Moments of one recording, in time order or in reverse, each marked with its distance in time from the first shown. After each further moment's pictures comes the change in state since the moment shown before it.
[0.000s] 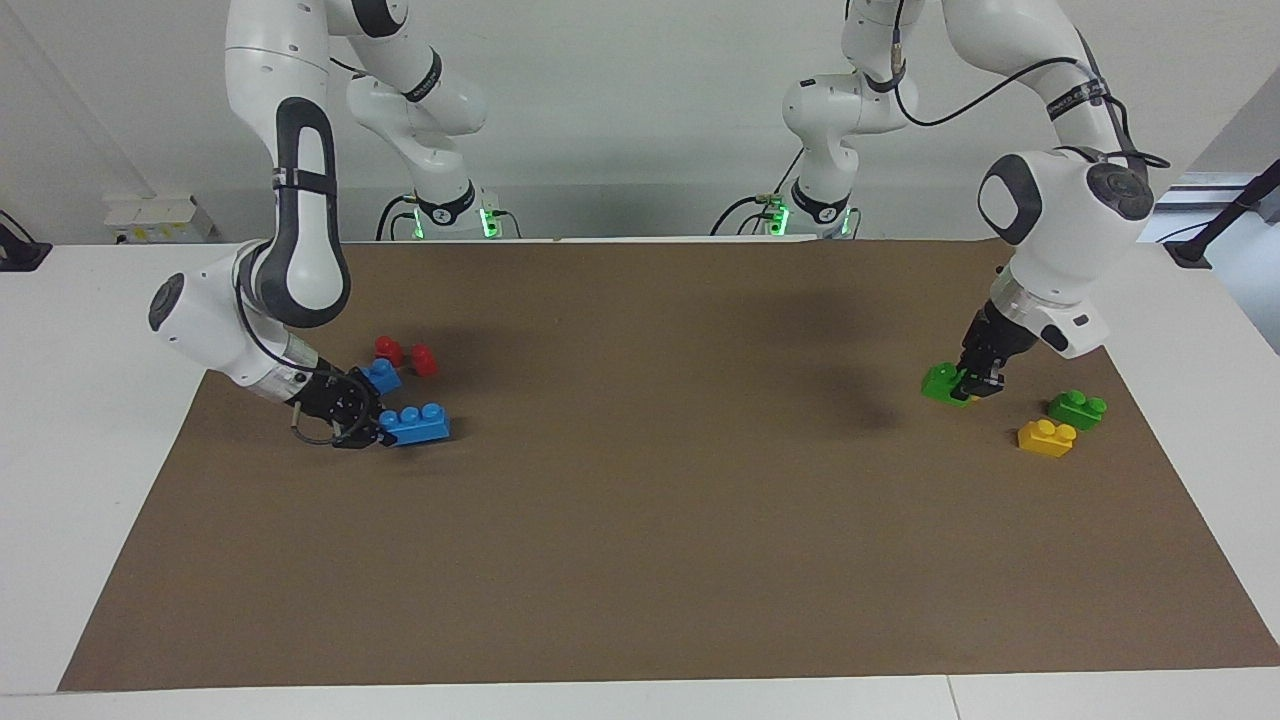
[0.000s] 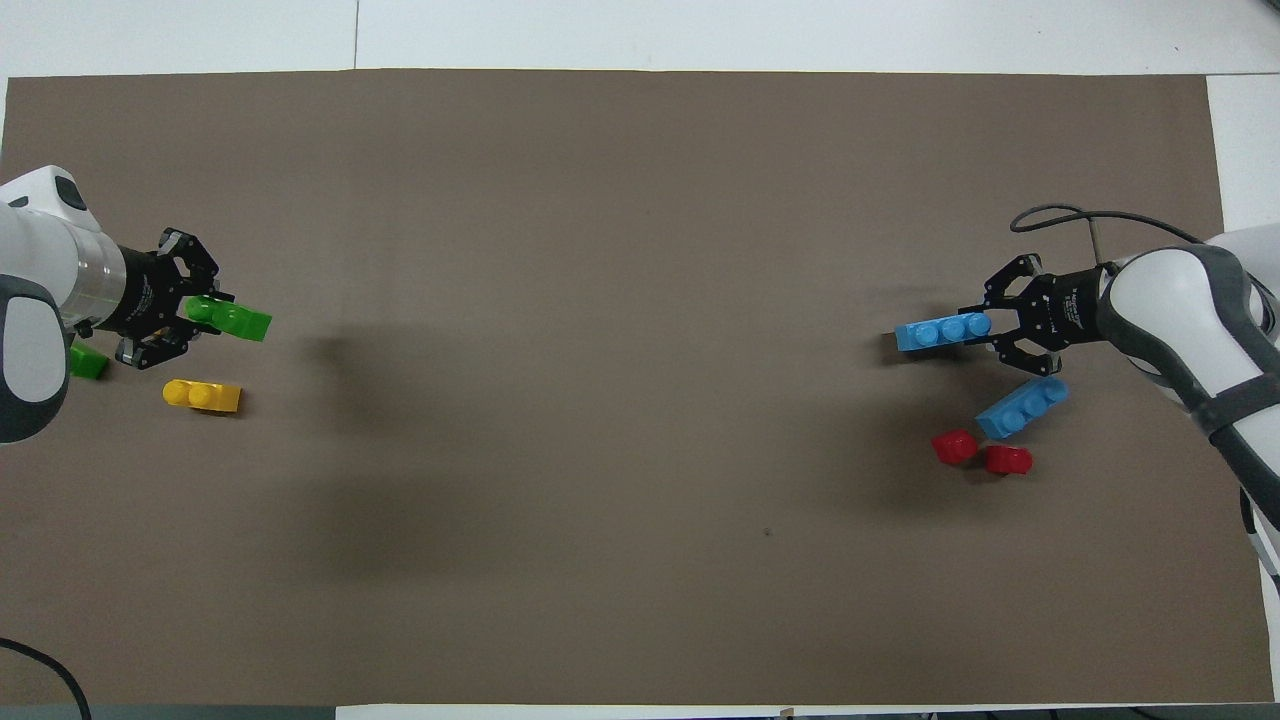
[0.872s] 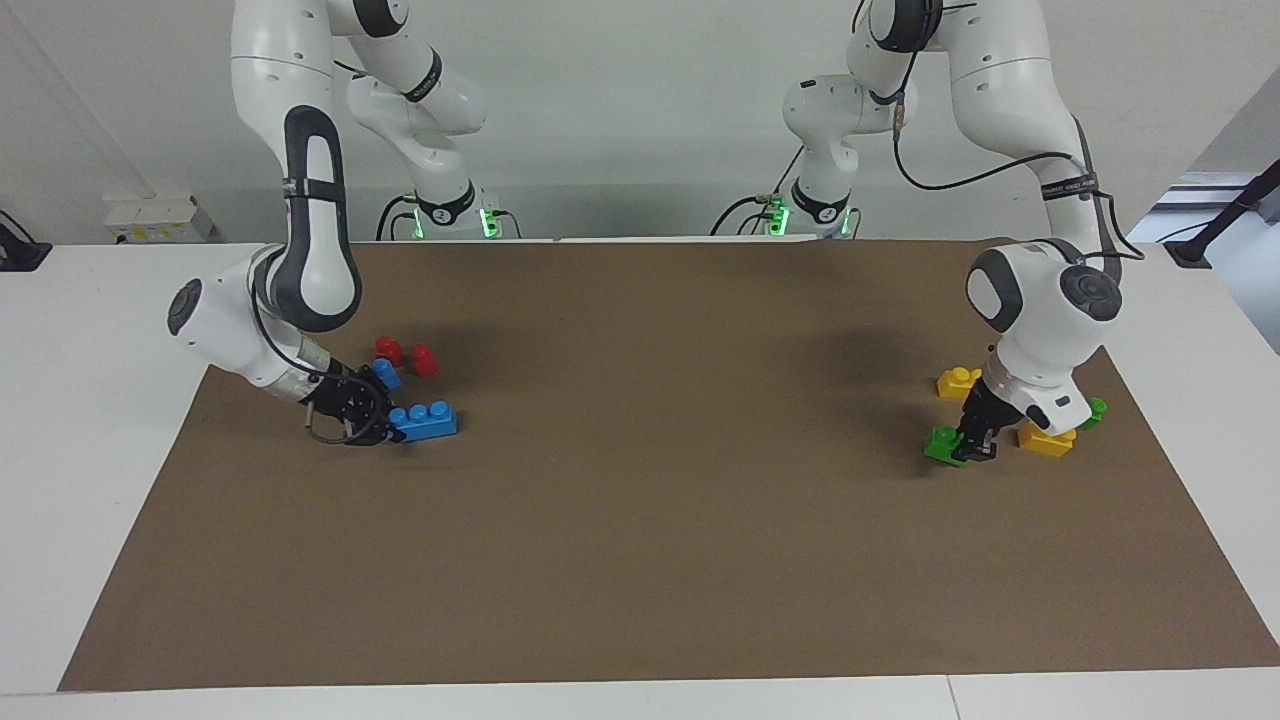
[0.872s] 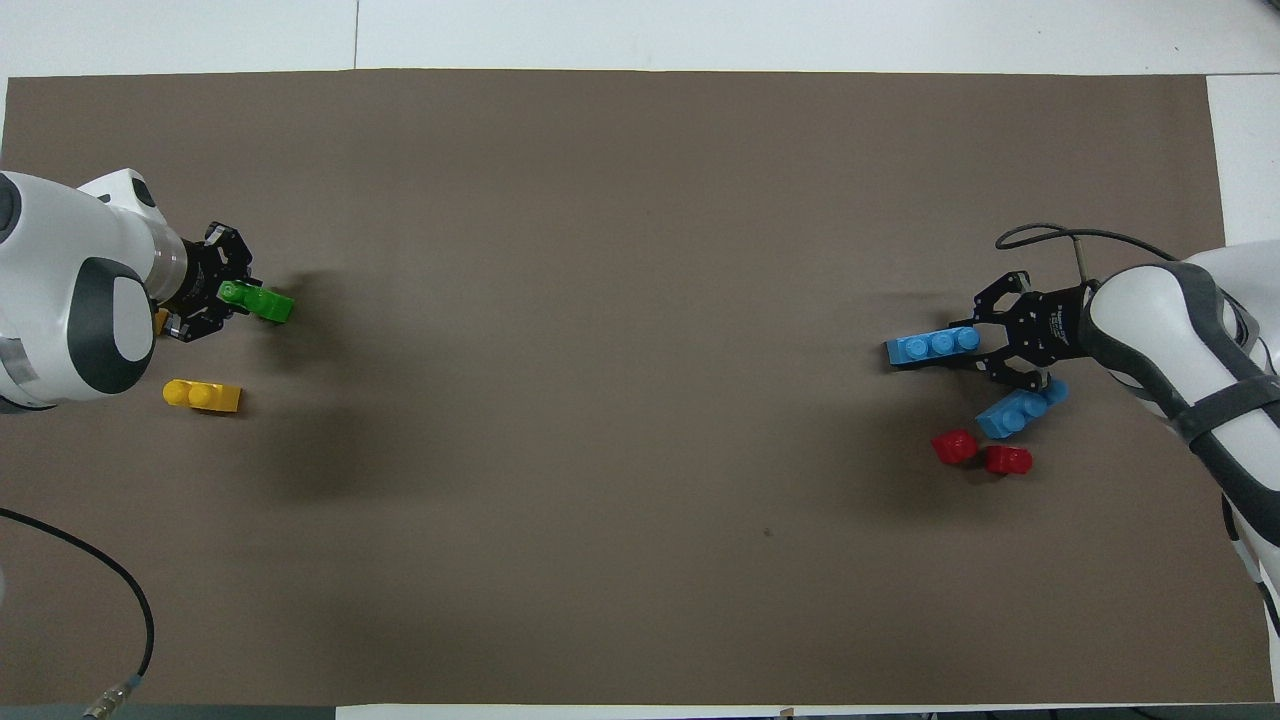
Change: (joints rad) left arm 0.019 0.230 0.000 0.052 0.044 0.186 0.034; right arm 0.004 0.000 0.002 -0.049 0.006 0.031 0.000
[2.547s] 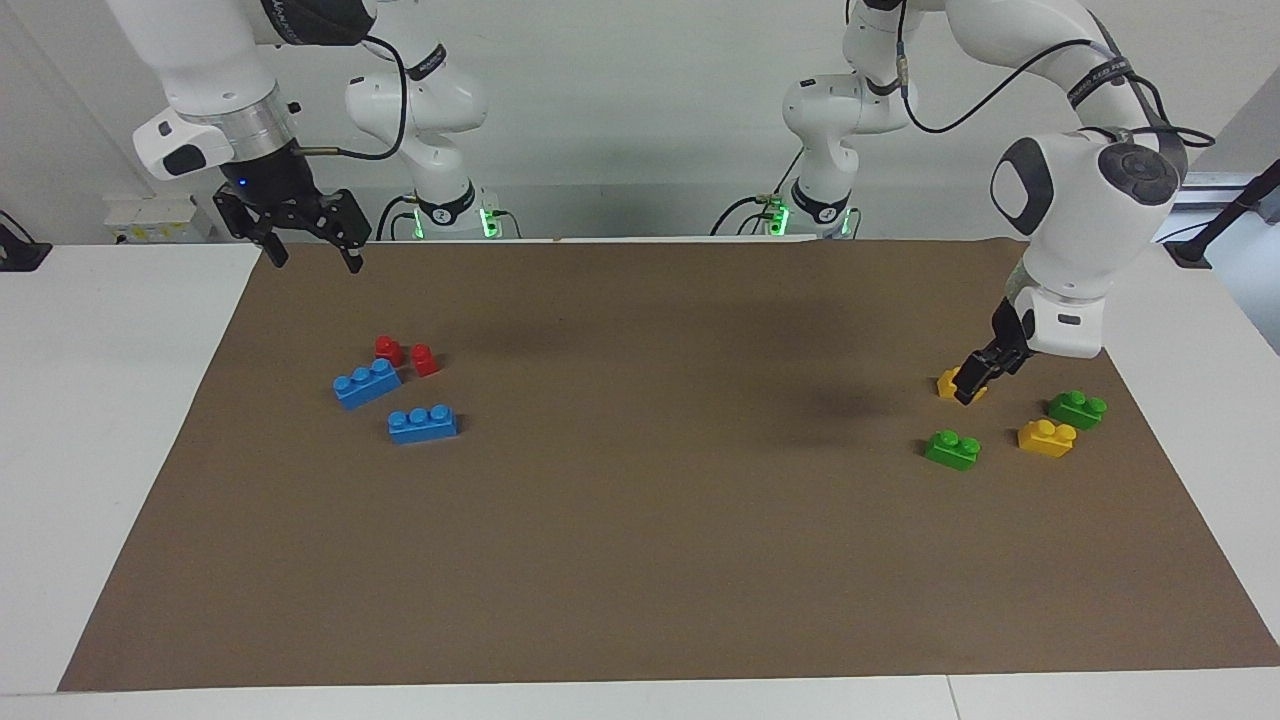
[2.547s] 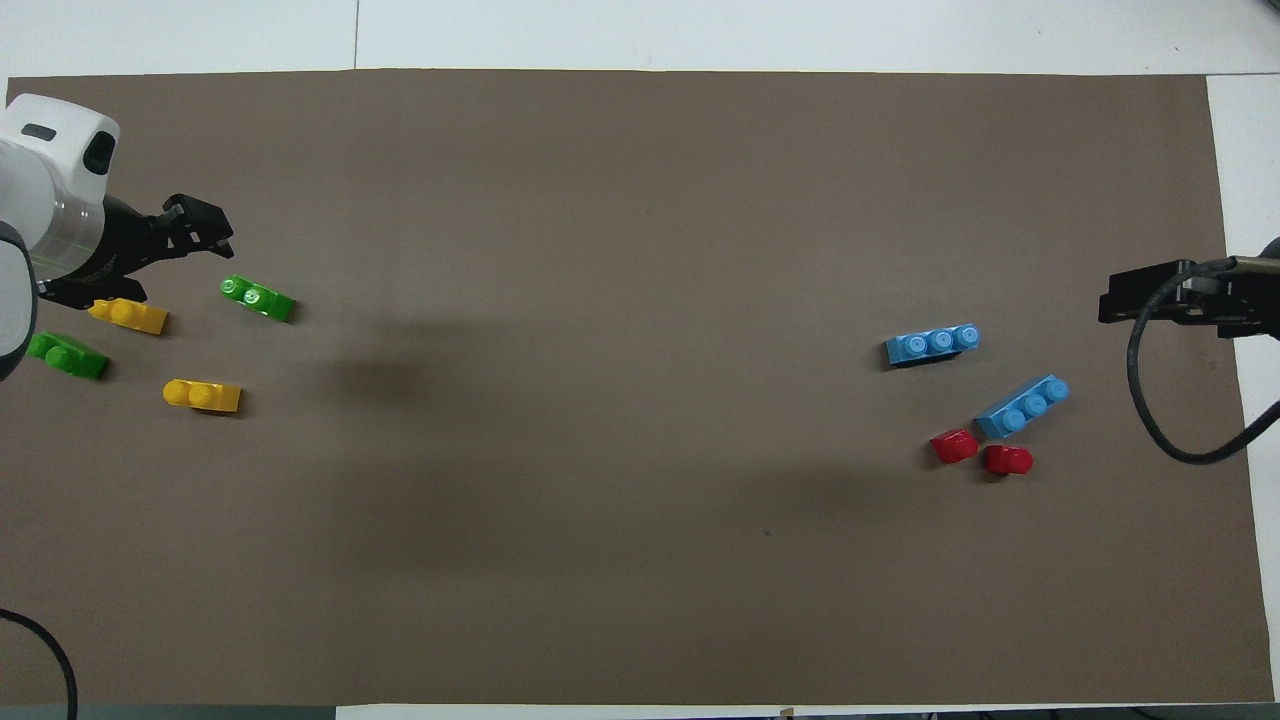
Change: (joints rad) left arm -0.033 -0.218 -0.046 0.172 0.063 -0.398 0.649; right arm 0.153 -0.399 0.016 0.369 -0.594 -0.544 -0.682
